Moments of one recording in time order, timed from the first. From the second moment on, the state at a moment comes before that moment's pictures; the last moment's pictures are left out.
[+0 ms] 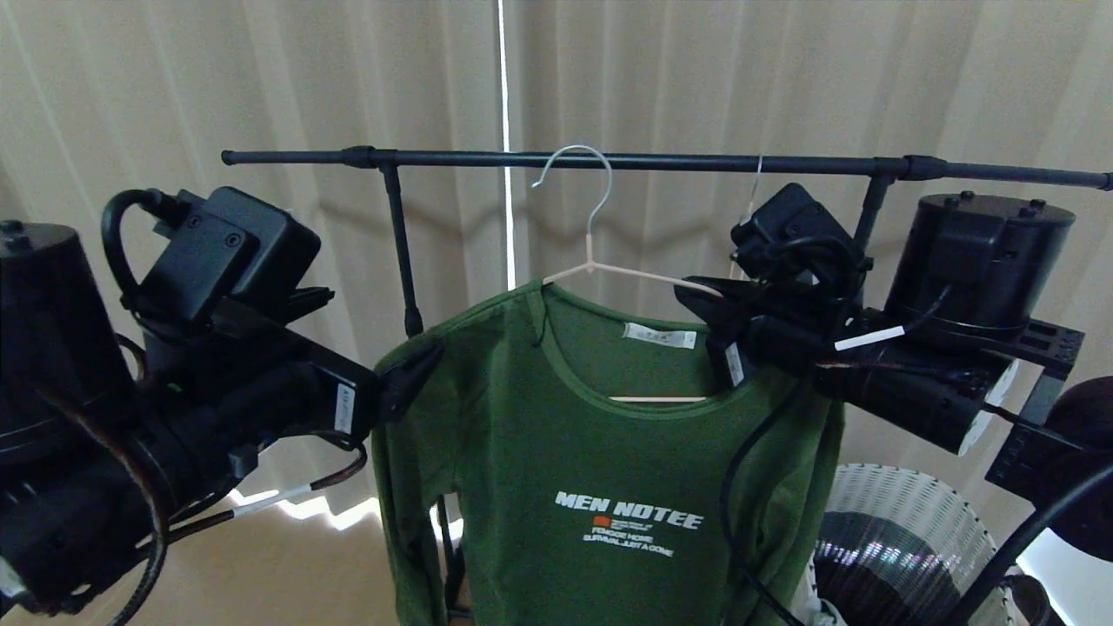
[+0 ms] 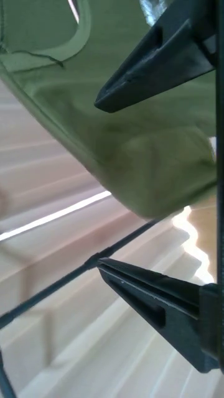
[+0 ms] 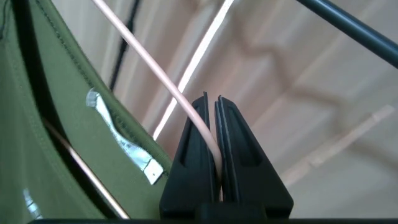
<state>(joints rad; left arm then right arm) -0.64 1.34 -0.67 -0.54 0.34 0.27 0.59 1.67 -0.88 -0.68 -0.08 -0.36</state>
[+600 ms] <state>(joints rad) -0.52 1.30 -0.51 -0.54 0.22 0.28 0.48 1.55 -0.78 -0.69 -0.07 -0.32</state>
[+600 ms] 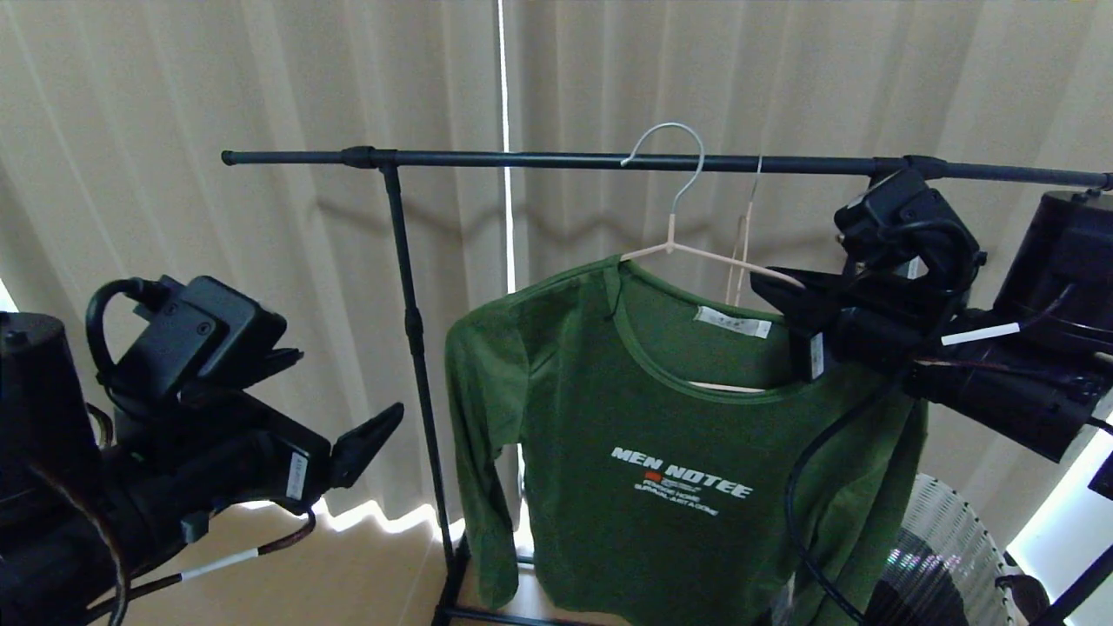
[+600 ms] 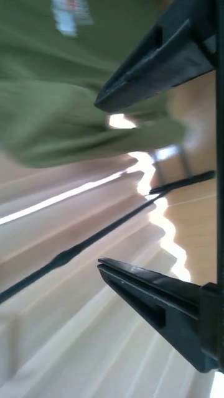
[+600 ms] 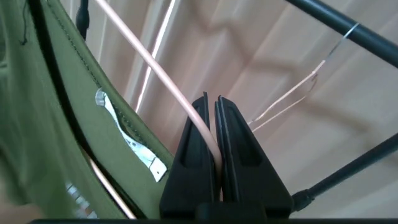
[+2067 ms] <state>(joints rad) -0.33 1.42 -0.48 -0.60 0.10 0.28 0.52 1.47 -0.75 -0.69 -0.02 -0.32</state>
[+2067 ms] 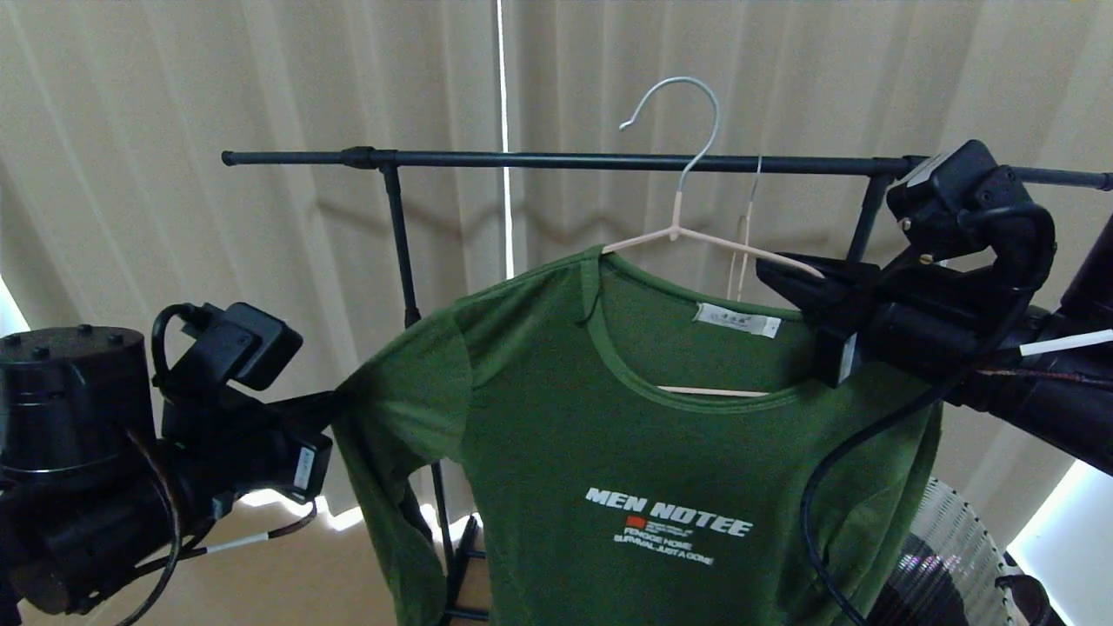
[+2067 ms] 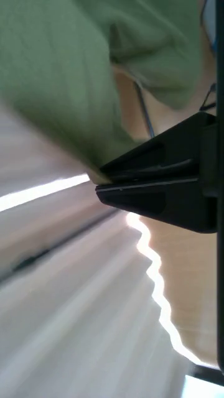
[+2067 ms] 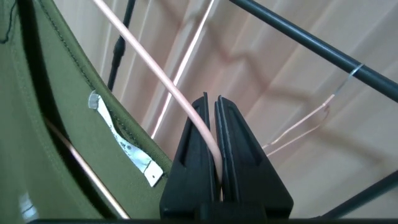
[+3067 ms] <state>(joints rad) -0.24 1.37 -0.49 -0.60 0.02 0.23 0.47 1.48 -0.76 -0.68 -0.03 -0.33</state>
